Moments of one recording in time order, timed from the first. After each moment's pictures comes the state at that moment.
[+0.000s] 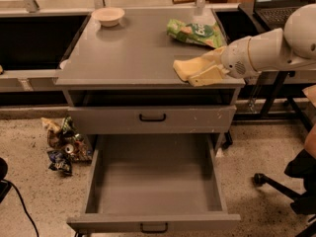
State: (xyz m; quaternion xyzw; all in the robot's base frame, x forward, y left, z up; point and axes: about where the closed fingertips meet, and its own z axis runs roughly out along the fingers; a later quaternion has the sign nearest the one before) arm 0.630 -0.129 0.887 -0.48 0.74 0.19 0.43
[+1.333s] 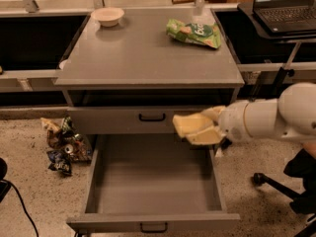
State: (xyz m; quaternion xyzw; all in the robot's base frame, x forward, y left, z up) arm 0.524 -0.124 0.776 -0.43 0.79 0.20 0.39
